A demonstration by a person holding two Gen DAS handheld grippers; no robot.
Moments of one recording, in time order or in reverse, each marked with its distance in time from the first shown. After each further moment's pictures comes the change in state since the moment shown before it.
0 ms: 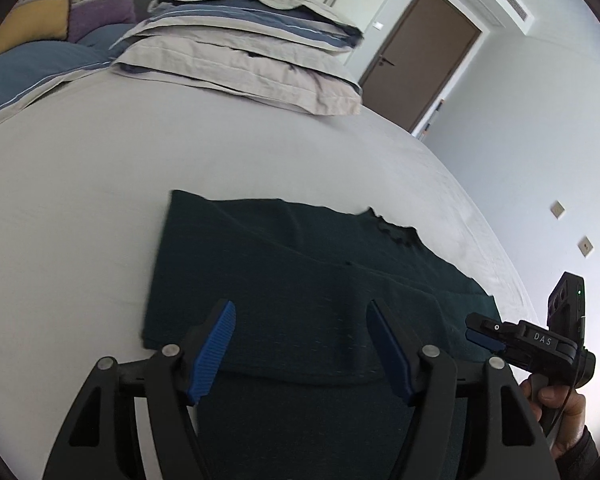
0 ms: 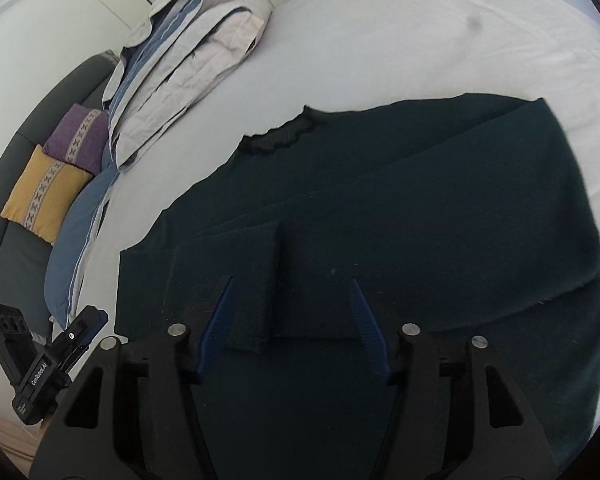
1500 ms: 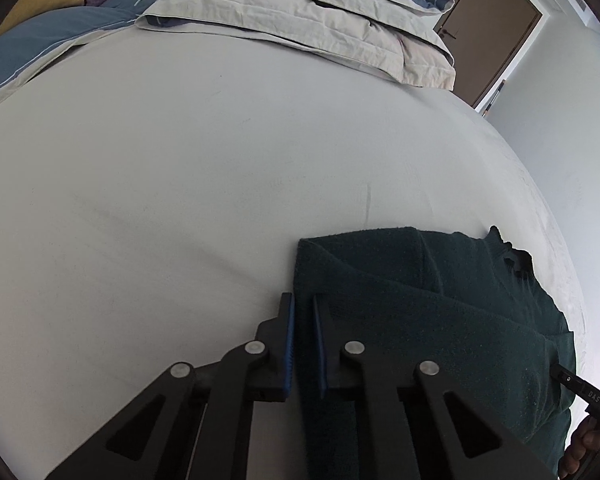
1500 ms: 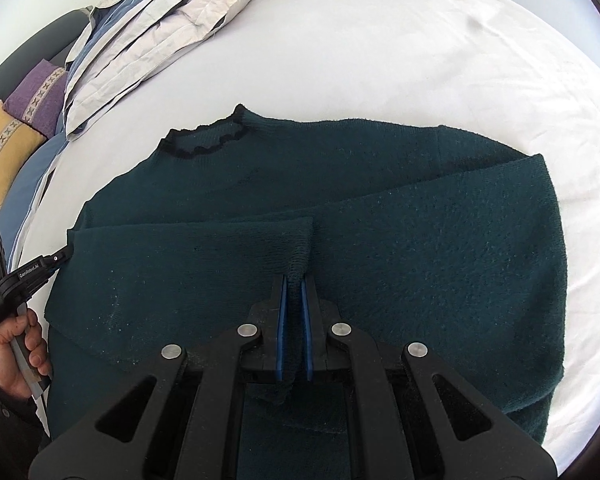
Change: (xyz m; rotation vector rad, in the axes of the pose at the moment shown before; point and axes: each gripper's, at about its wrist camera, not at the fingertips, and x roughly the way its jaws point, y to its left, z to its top) left arm 0.118 0.056 0.050 -0.027 0.138 0.185; right arm 0.036 -0.044 0.033 -0.090 0.008 -0.214
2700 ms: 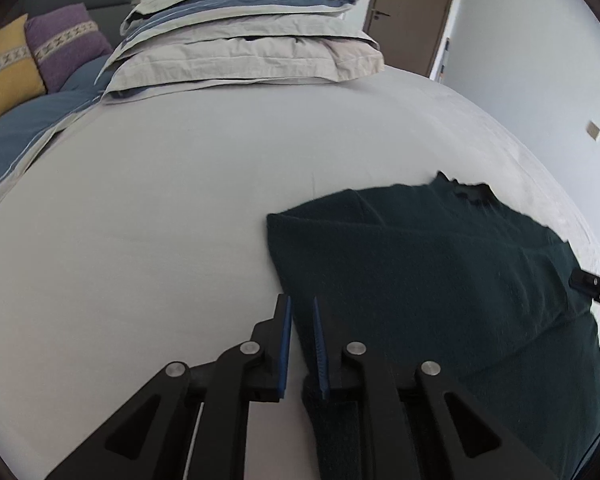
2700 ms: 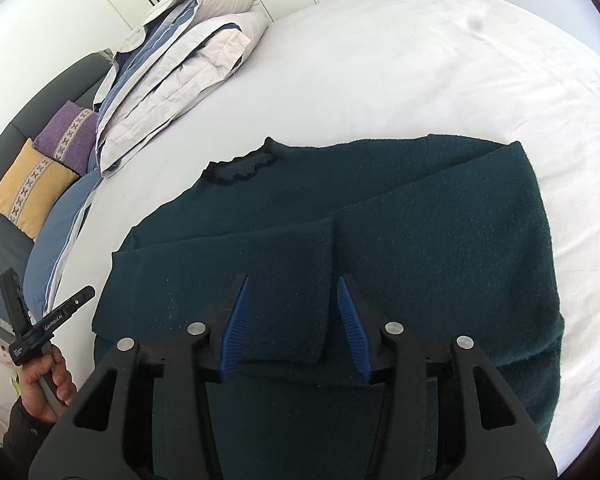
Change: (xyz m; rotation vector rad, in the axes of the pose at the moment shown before) left arm -0.067 -0.028 -0.040 0.331 -0.066 0.041; right arm -0.040 0.008 -0.024 0.047 -0.093 0.126
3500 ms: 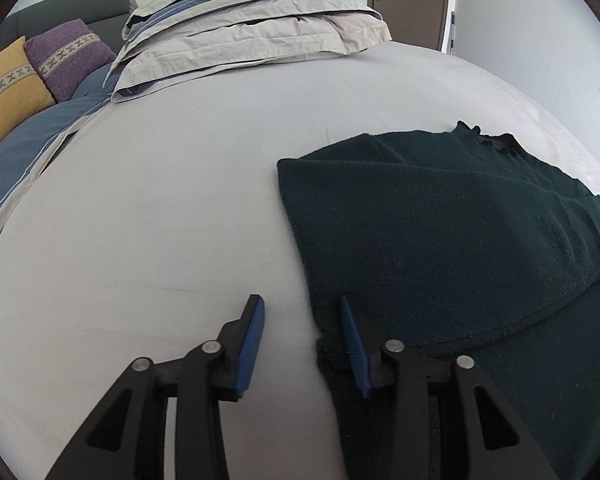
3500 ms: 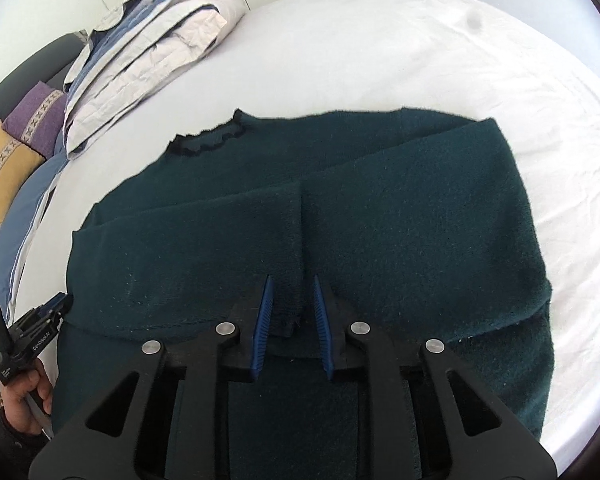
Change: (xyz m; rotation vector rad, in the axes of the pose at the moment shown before) left arm 0.021 0.003 -0.026 0.020 0.038 0.105; right arm -0.004 -0.007 -0.017 -0.021 -0.006 -0.176
